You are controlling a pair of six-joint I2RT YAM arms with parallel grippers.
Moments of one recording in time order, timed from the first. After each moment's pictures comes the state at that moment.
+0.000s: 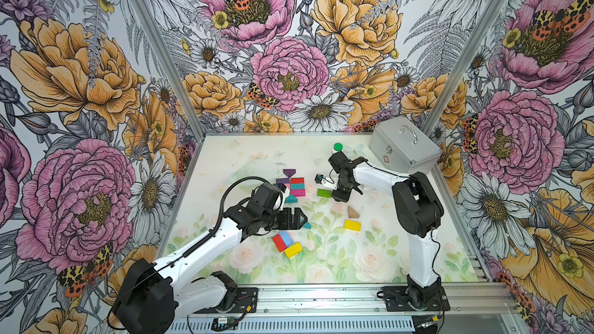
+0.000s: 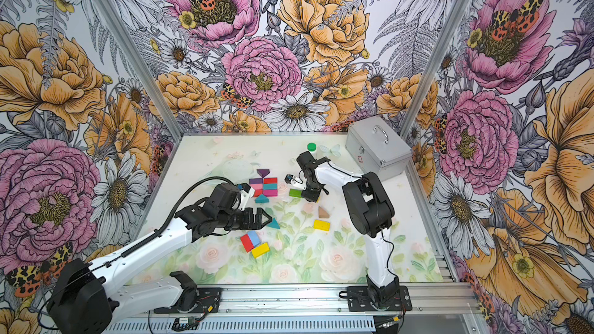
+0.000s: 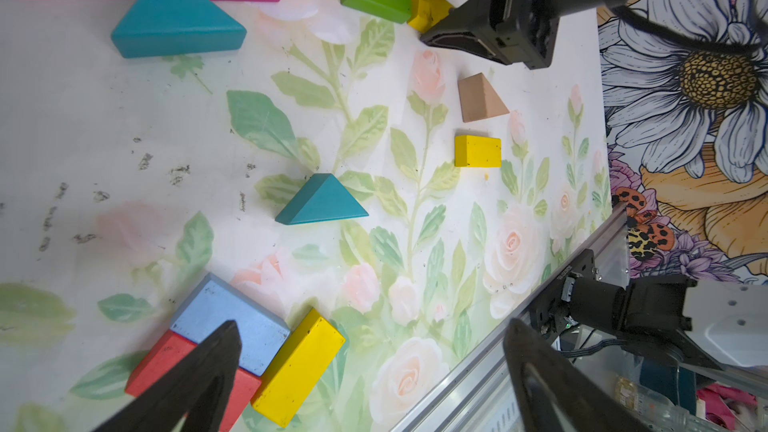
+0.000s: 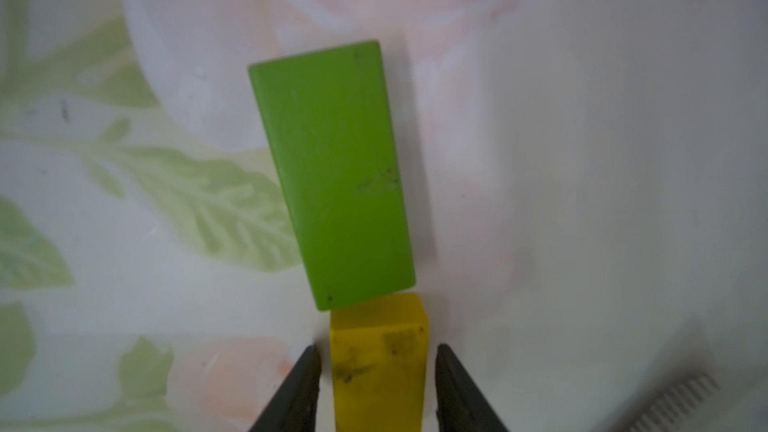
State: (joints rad) left arm -0.62 1.13 0.73 -0.54 0.30 -0.61; right arm 0.50 2.06 1.49 -0.80 -0.02 -0.69
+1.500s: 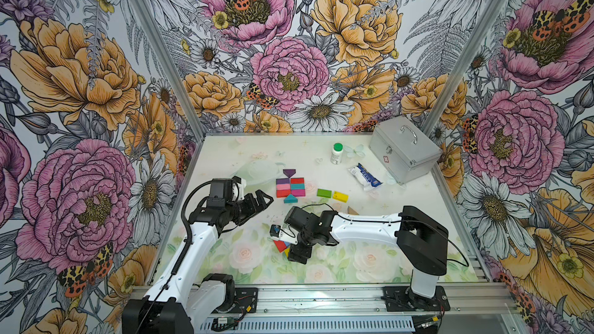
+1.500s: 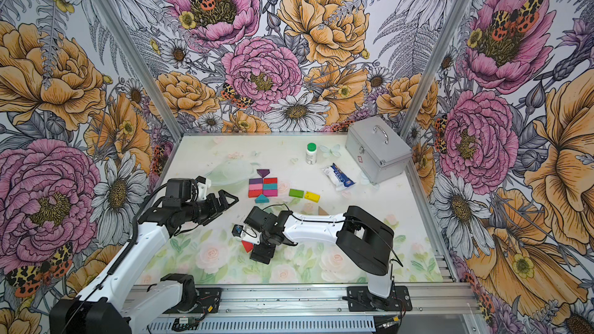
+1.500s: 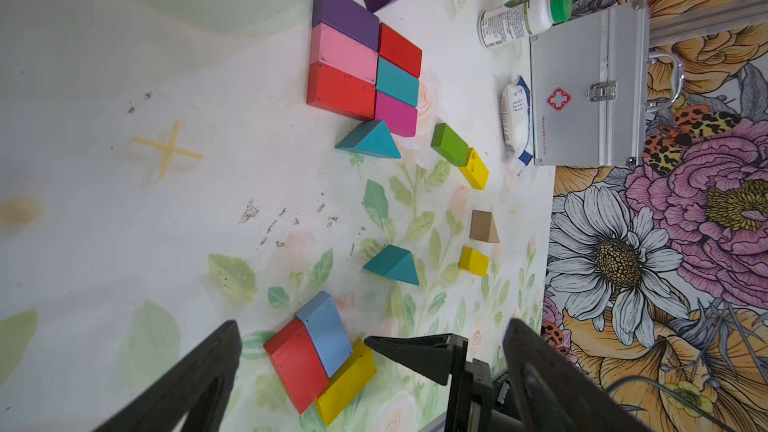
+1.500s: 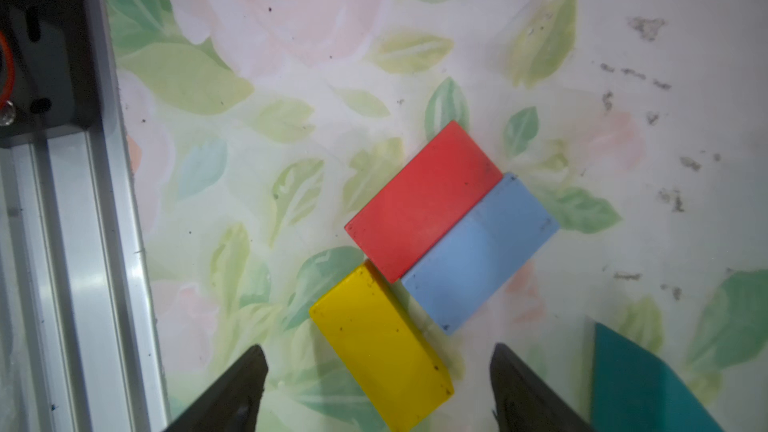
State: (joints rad) left arm -0.08 1.01 0.71 -0.63 0.51 -0.61; right arm 1.12 1.86 1.21 -0.49 -0.19 -0.24
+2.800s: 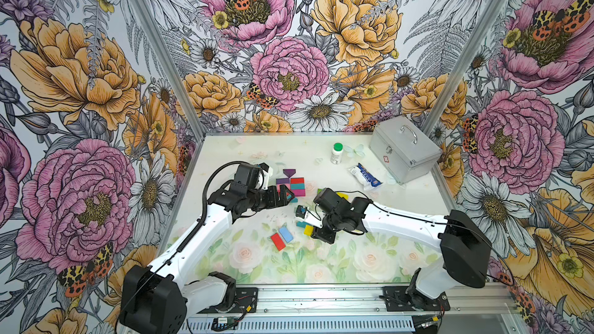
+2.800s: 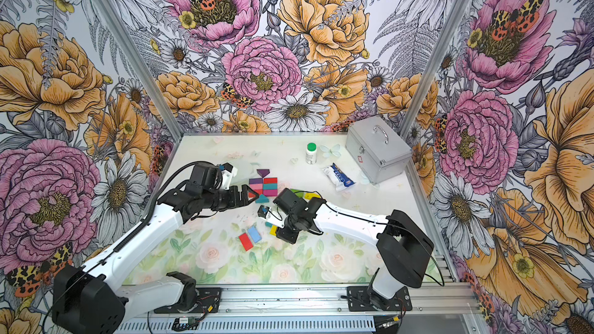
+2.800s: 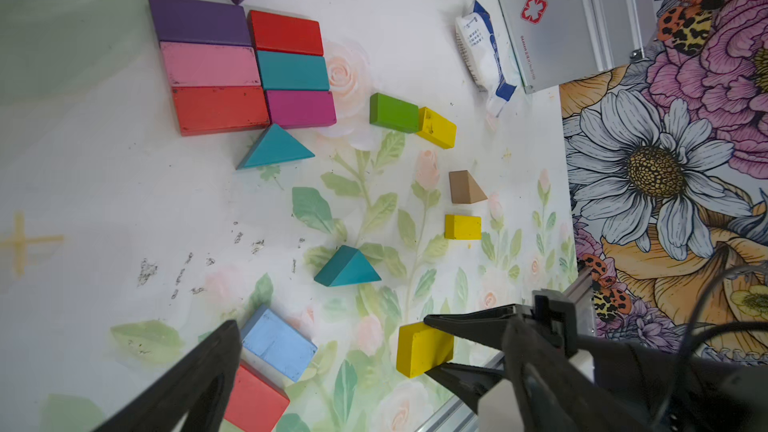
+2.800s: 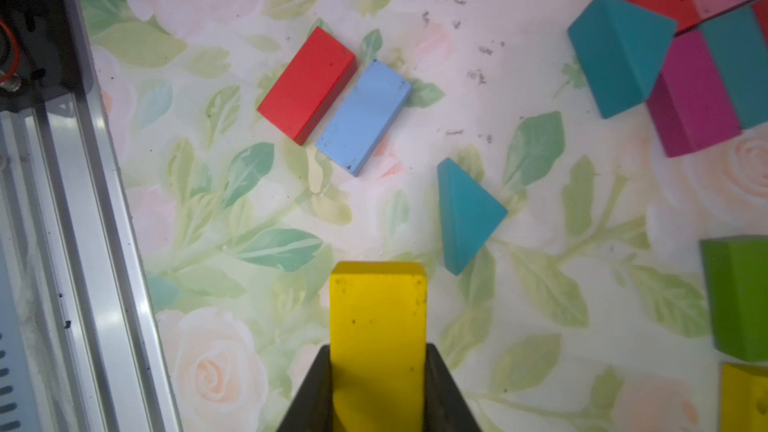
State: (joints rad) left arm -0.38 1.18 0.92 -0.64 0.38 -0.51; right arm 0.91 1.56 1.05 -0.57 -0.21 -0.27
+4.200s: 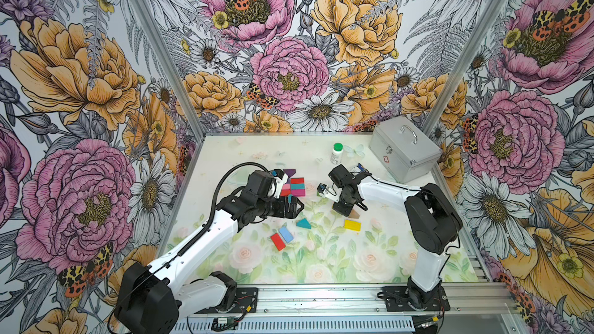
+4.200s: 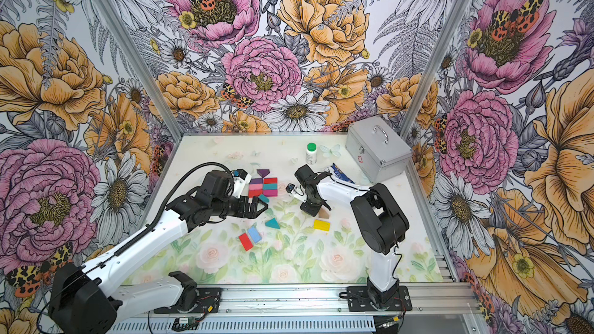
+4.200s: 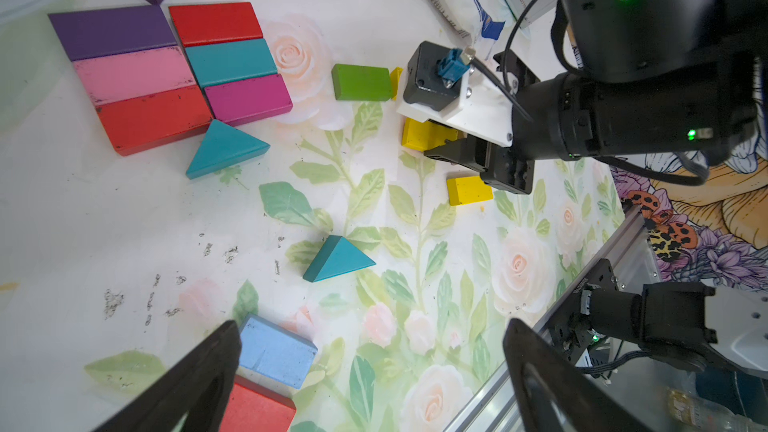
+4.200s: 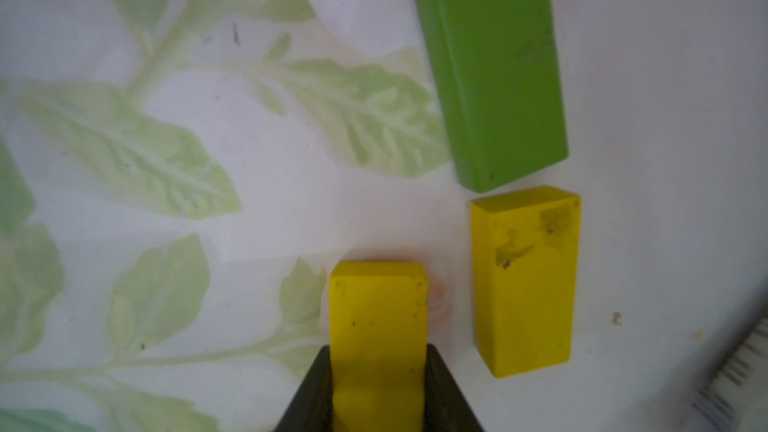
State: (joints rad) left arm -0.53 1.14 0.86 -0.59 0.31 -0.41; right arm 0.59 1.86 1.22 -0.72 0.00 -0.46
